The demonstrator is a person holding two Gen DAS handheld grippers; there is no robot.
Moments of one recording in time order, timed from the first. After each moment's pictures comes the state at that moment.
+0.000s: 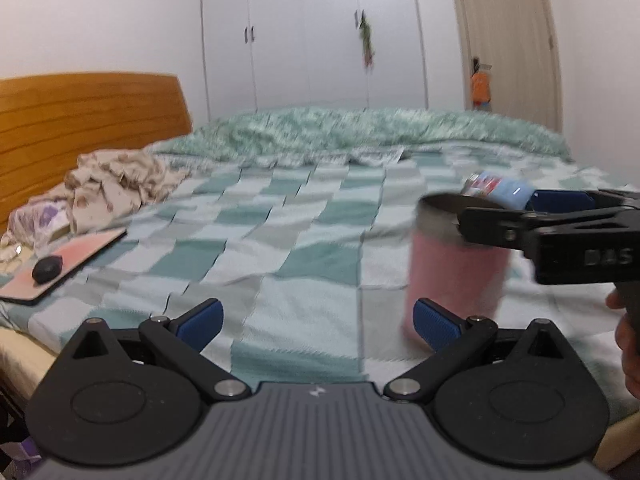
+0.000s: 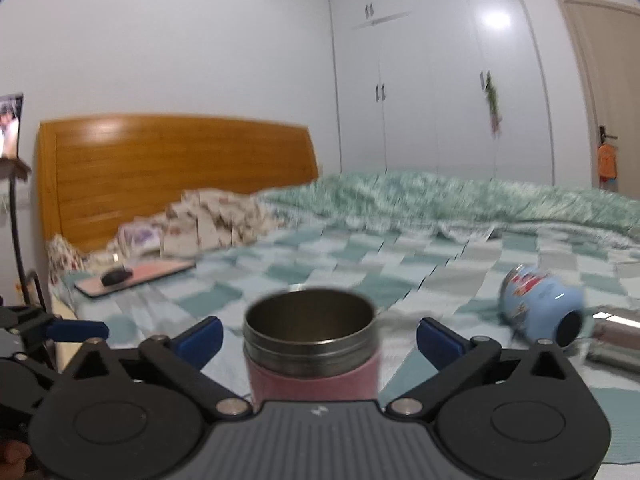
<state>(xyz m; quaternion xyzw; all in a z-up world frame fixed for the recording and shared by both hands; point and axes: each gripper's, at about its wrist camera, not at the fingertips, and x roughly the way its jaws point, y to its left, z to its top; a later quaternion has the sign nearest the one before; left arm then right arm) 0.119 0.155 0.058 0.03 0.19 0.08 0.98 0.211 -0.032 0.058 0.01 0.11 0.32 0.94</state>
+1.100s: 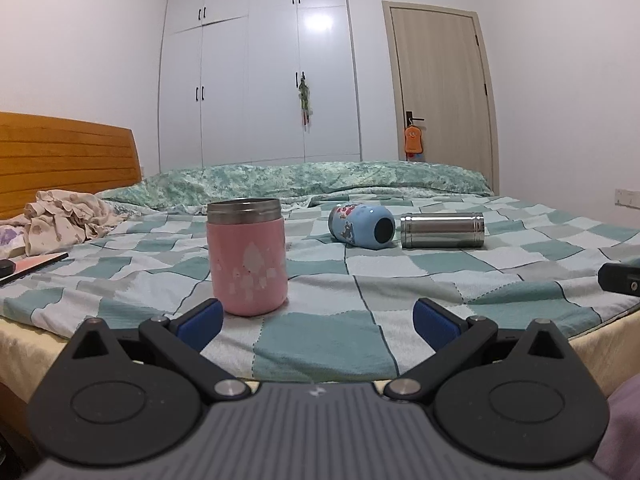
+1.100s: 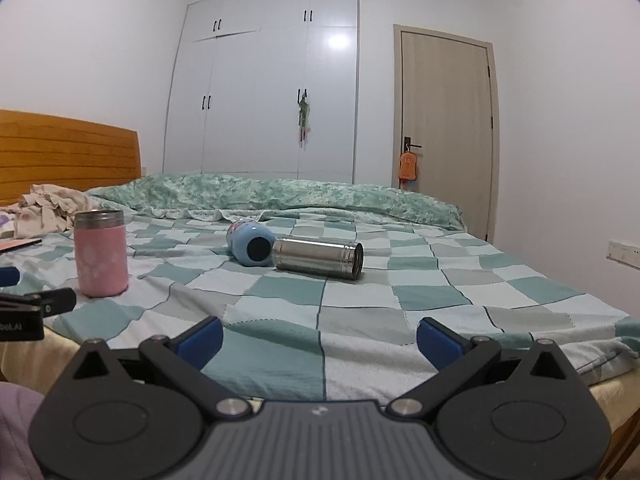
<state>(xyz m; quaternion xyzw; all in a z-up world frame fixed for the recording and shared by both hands) 0.032 0.003 0.004 0.04 0.10 0.01 0.99 0.027 -0.258 0.001 -0.02 0.10 0.04 0.99</state>
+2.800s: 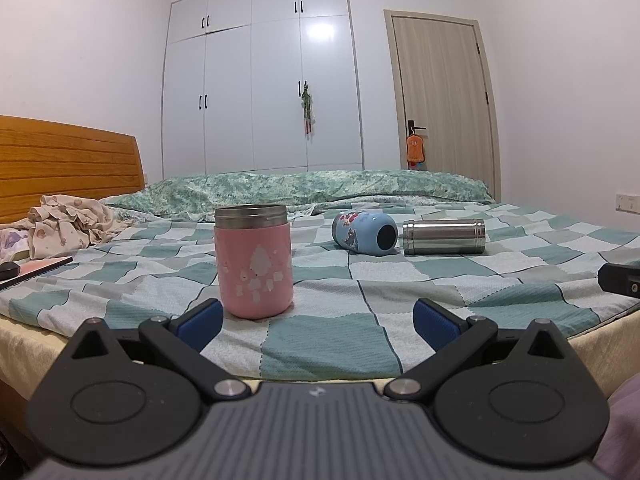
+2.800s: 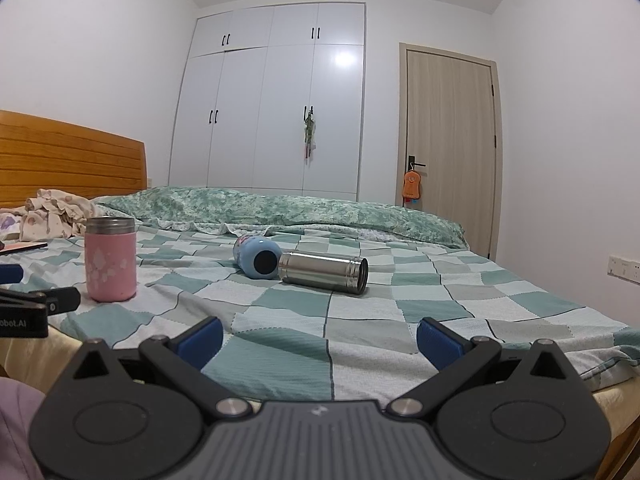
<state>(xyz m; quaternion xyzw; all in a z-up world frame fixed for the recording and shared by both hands) 0.025 0.007 0.003 0.04 0.09 0.01 1.00 0.015 -0.247 -0.001 -0.03 0.08 0.05 1.00</state>
